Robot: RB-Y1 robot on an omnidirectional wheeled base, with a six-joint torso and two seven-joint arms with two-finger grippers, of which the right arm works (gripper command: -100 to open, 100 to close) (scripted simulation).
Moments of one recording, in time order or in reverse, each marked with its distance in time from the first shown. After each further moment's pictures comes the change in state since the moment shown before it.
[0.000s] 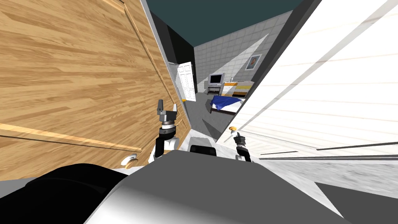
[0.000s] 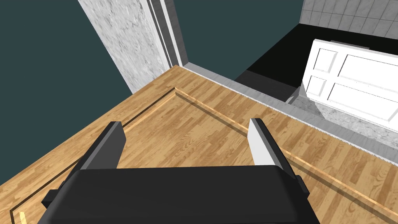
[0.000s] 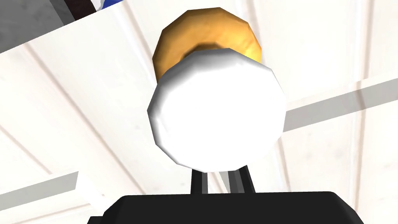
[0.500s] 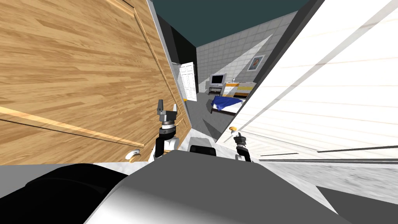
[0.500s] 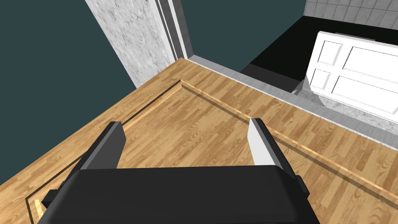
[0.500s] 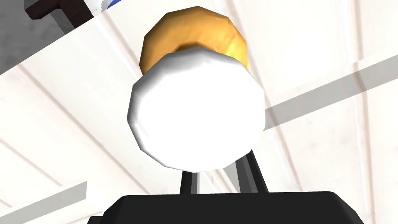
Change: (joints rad) arm -0.025 -0.007 0.017 0.048 -0.056 -0.015 -0.101
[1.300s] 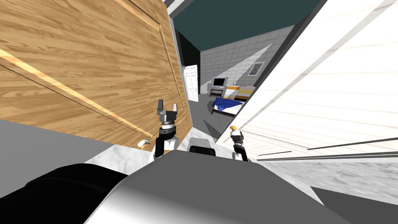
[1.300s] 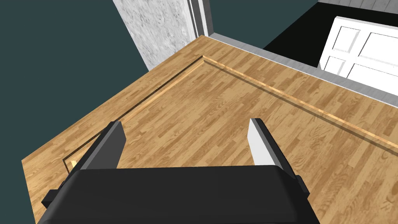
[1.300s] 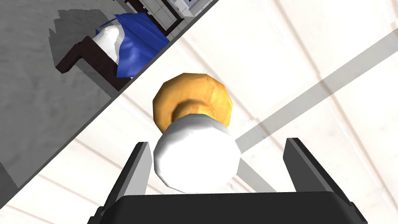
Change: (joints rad) arm -0.017 0.028 0.046 -0.019 -0.080 0.031 -0.196
